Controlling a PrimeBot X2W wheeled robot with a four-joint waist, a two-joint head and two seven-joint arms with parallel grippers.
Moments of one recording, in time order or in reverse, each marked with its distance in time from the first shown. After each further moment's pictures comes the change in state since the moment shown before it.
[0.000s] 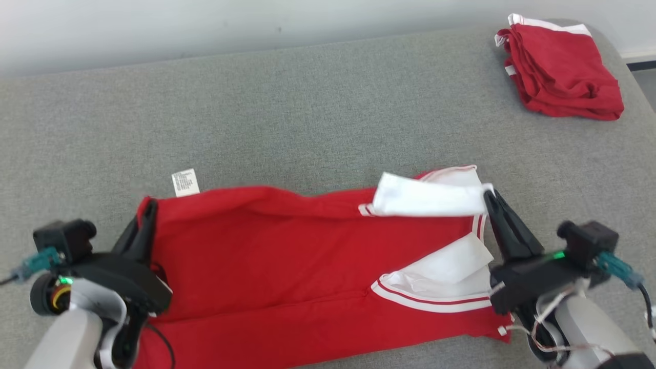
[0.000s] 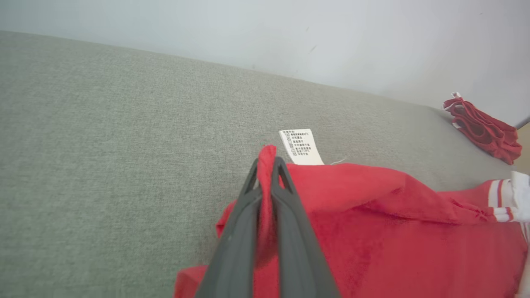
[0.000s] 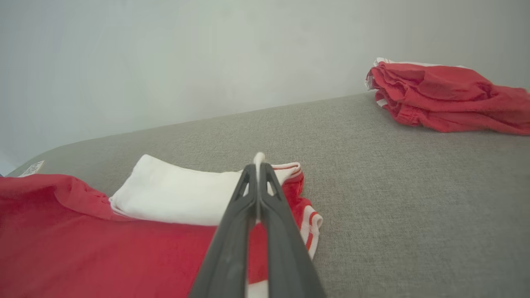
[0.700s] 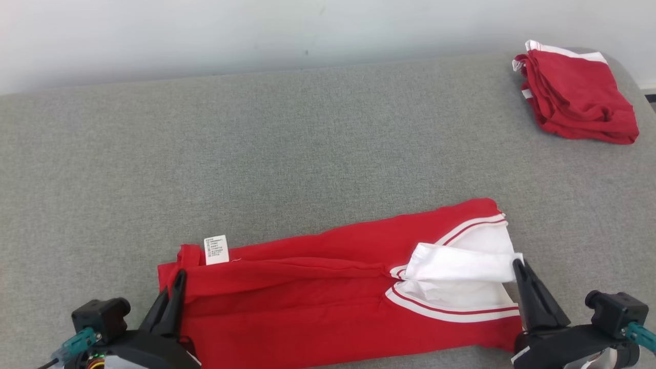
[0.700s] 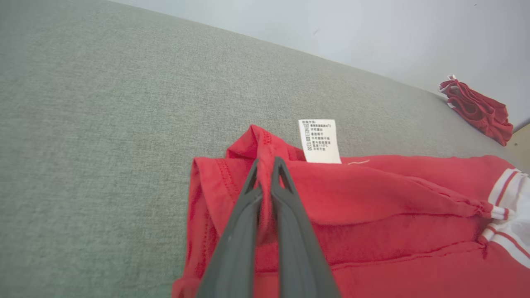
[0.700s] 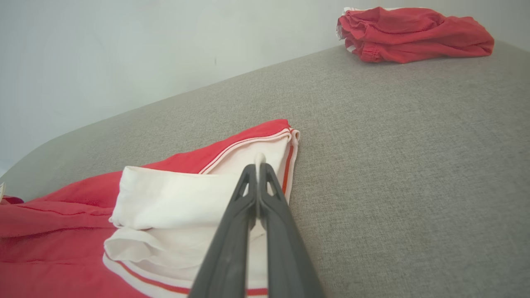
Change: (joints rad) left arm 0.247 -0.035 -0.048 -0.118 0.033 0.044 -0.113; right arm 0.349 0.092 -0.251 -0.219 -0.054 0.000 0.121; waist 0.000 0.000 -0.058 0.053
